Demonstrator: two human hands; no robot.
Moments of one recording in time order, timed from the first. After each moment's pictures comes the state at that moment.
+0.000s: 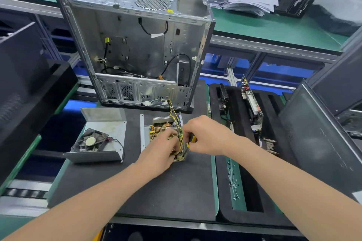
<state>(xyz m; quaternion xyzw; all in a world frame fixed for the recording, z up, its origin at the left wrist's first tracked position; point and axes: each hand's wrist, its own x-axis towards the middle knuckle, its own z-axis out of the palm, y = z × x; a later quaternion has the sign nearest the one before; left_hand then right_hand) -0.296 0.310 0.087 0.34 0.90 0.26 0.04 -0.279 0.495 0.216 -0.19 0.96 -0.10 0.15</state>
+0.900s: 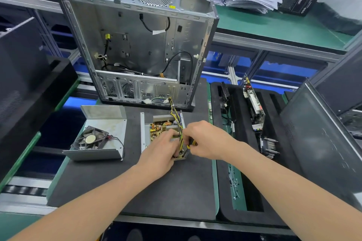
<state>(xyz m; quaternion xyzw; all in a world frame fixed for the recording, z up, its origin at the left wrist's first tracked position) -0.288 0.311 0.079 0.34 0.92 0.19 0.01 -0.277 0.495 0.198 -0.20 0.96 -0.08 0.16</state>
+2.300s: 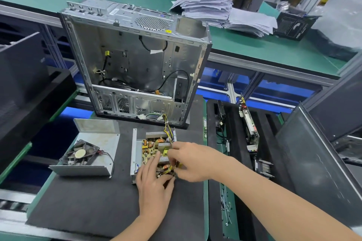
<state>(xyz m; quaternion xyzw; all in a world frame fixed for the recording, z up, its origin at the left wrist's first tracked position) -0.234 0.354 0.025 0.10 0.91 0.37 -0.16 -0.286 0.499 0.201 -0.32 0.93 -0.04 0.17</state>
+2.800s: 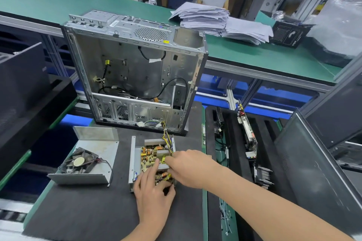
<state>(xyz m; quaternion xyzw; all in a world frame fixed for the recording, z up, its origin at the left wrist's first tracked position) -0.237 0.362 0.022 0.07 0.92 0.34 -0.16 -0.285 0.493 0.189 -0.33 0.94 0.06 0.11</state>
